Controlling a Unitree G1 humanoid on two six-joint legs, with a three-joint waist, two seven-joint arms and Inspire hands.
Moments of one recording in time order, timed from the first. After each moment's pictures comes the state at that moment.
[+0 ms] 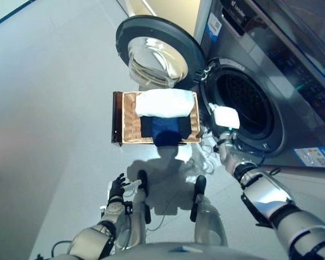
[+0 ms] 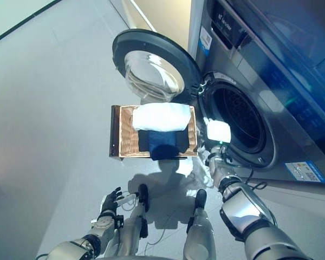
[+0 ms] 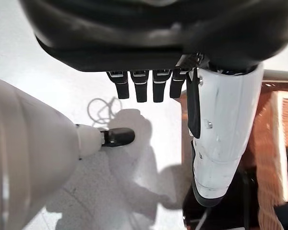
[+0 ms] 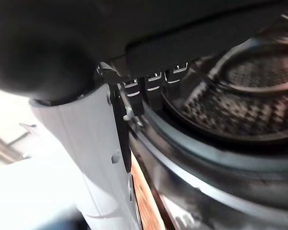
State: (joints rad) left arm -0.30 0.05 -0.26 1.36 -0.37 -0.27 0.28; right arm -0.81 -0.36 0.59 1.31 -0.58 0.00 -0.66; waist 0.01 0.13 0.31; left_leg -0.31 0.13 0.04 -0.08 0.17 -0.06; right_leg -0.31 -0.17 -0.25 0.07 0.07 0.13
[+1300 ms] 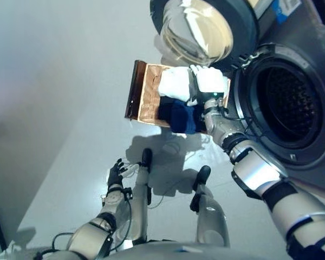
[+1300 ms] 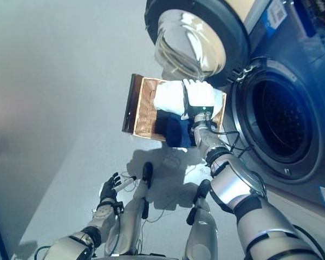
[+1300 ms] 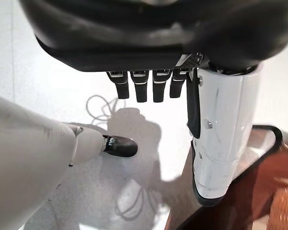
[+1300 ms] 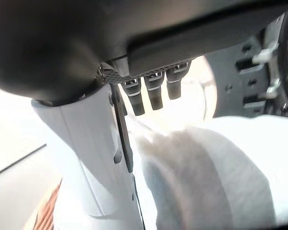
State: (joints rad) left arm -0.33 0.08 -0.29 1.26 -0.54 -0.34 0.28; right arm -1.07 -0.29 0.71 1.31 -0.57 0.00 -0.63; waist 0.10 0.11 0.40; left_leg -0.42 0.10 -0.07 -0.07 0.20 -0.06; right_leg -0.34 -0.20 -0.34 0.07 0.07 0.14
